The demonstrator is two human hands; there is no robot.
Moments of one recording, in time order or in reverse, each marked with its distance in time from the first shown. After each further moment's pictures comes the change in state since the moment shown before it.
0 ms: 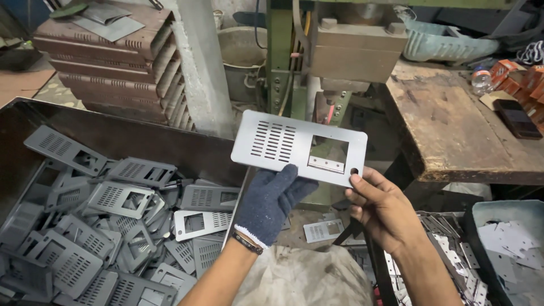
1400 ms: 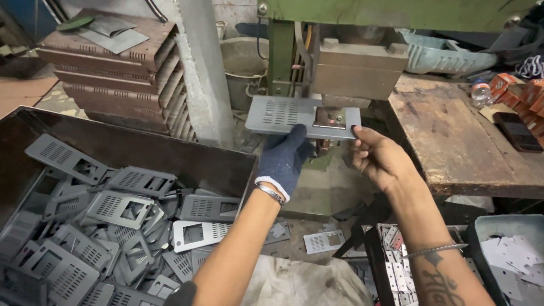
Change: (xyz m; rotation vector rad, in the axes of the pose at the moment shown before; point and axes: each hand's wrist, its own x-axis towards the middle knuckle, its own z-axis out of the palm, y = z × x) left_hand 0.116 -0.004 0.001 -0.060 0.166 0.103; right_hand 0.125 -0.060 0.005 0.068 -0.093 -0.001
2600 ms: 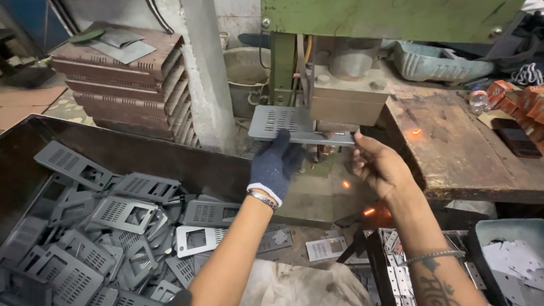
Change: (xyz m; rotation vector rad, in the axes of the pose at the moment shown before) left_hand 0.003 0.013 -0.017 -0.077 0.057 -0.050; right_hand -0.021 0.003 0.010 -0.055 0.066 -0.035
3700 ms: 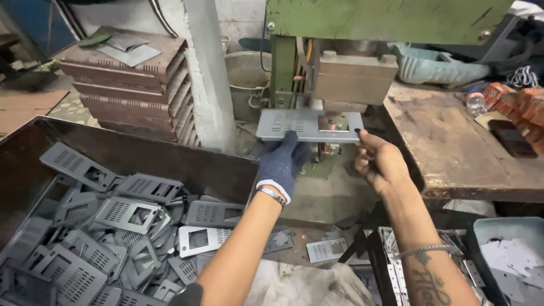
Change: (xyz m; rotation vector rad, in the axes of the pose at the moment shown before) left_hand 0.007 -0.015 -0.003 0.075 -0.025 0.095; right_hand 0.014 0.005 -0.007 0.051 0.077 -0.125
